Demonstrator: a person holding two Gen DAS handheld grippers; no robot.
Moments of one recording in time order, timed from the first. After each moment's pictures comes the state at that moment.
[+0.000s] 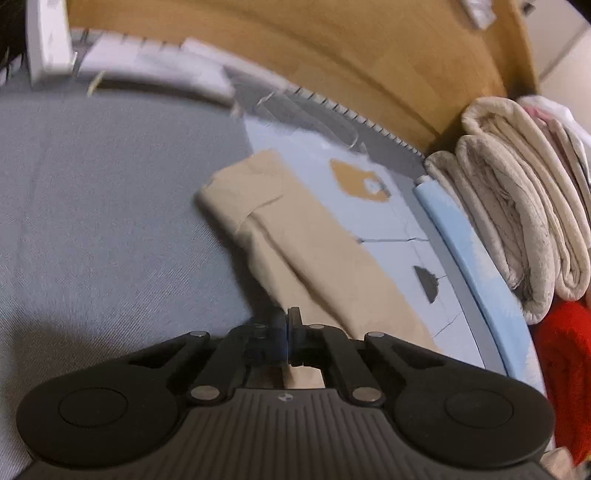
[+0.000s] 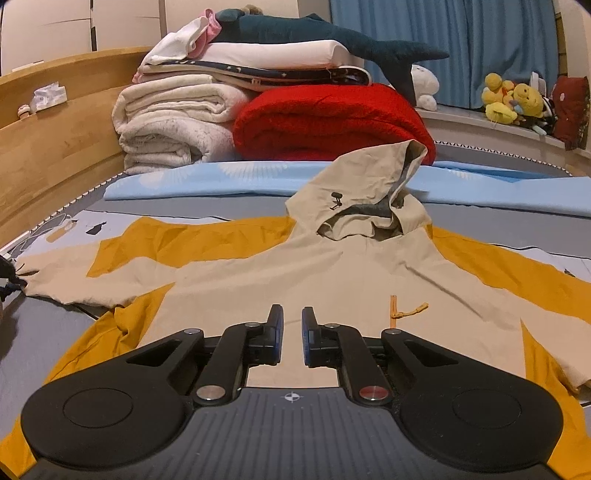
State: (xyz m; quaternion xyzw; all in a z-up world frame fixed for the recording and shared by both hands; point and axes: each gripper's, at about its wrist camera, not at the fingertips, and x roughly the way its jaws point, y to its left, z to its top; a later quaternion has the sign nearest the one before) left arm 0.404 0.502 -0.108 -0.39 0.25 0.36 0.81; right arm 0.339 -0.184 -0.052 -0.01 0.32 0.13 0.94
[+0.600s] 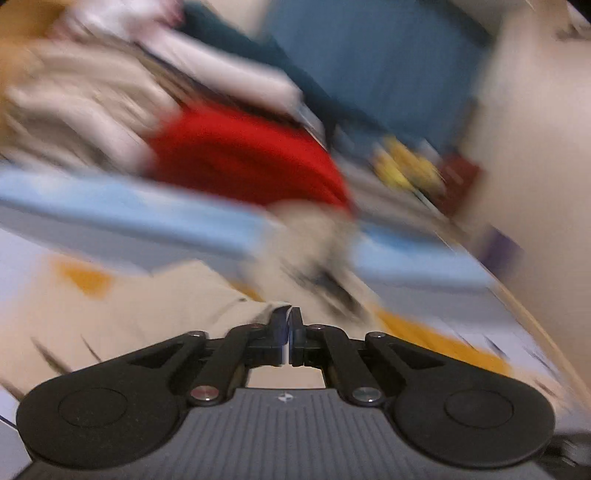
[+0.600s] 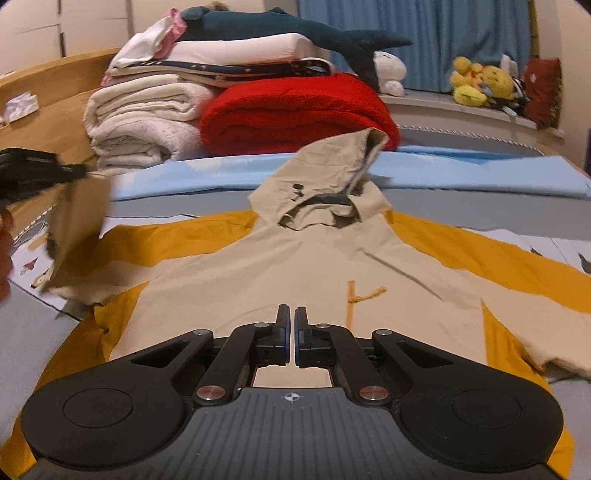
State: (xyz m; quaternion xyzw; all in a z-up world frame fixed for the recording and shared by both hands) left arm 0.447 0.049 0.011 -0.13 0.30 -0.16 0.93; right arm 0.329 -0.221 -0.039 0.02 0.34 0.08 0.94
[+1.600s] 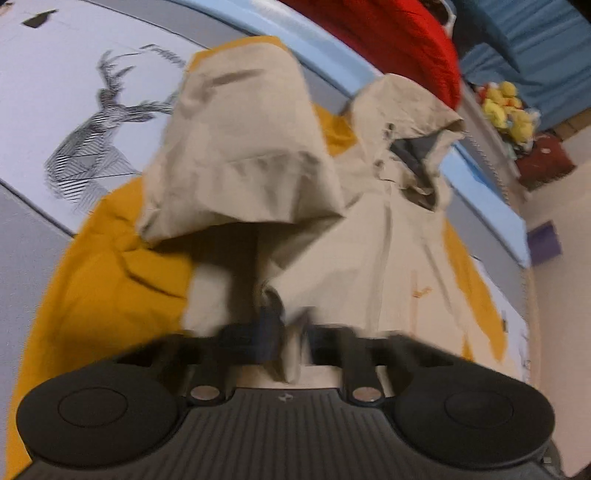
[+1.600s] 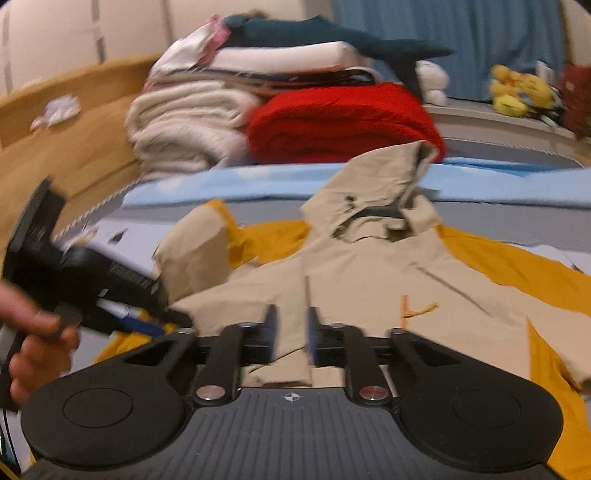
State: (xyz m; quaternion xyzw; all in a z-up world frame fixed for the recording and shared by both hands) left arm 0.461 0.095 -0.047 -0.27 0.52 -0.06 0.81; right arm 0.333 -0.181 -0.035 0.00 0.33 0.18 0.93
